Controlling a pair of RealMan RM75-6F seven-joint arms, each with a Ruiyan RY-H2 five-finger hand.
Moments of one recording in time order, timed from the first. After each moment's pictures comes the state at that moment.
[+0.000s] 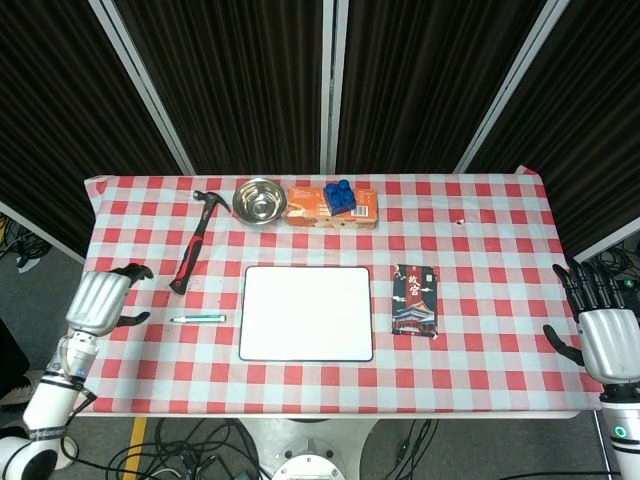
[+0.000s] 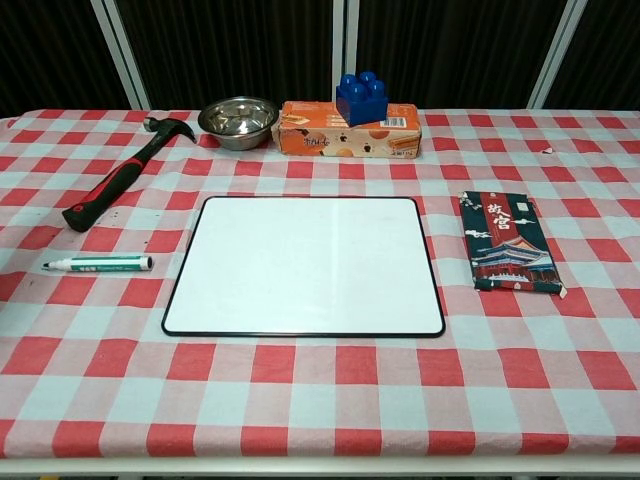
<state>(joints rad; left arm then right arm) -0.37 -1.22 -0.16 -1.65 1.36 1.17 0.27 0.13 -1.06 0.10 -1.58 -1.56 1.52 0.00</state>
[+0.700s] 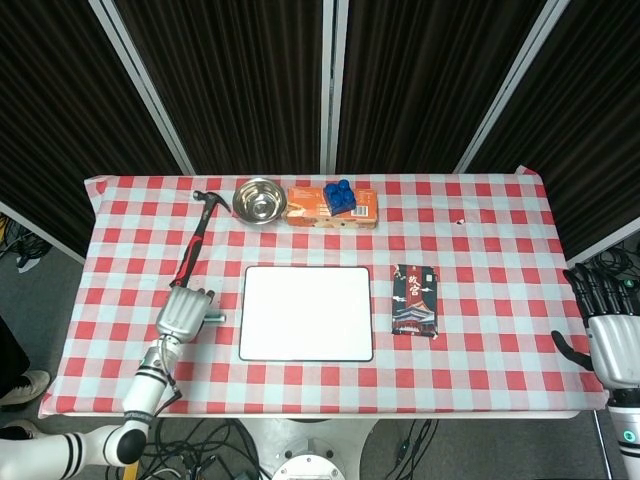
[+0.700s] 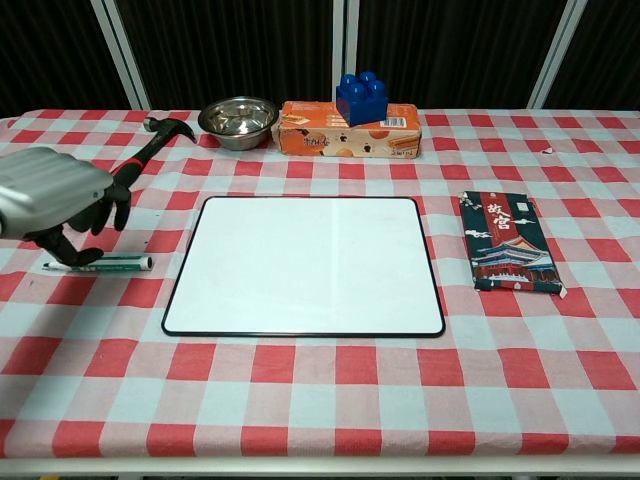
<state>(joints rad) -0.54 -1.59 -0.12 -1.54 1.02 1.10 0.89 0.11 -1.07 0.09 -1.53 -1.54 1.51 0.05</state>
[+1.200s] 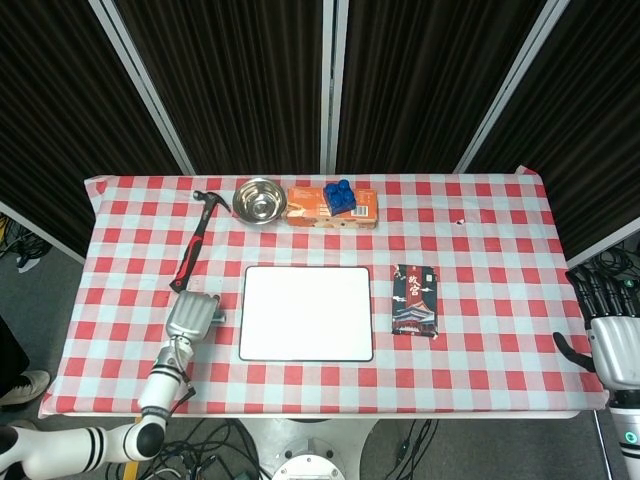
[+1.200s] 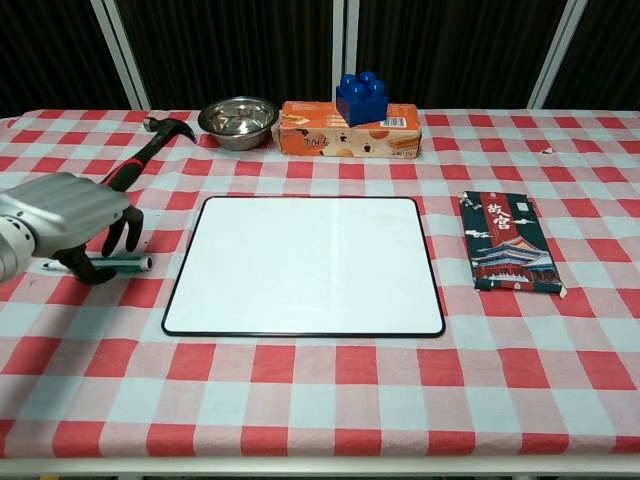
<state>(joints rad) -0.59 -1.67 -0.11 -1.49 0.87 1.11 0.96 0.11 -1.08 0.09 -1.52 -1.53 1.50 0.06</state>
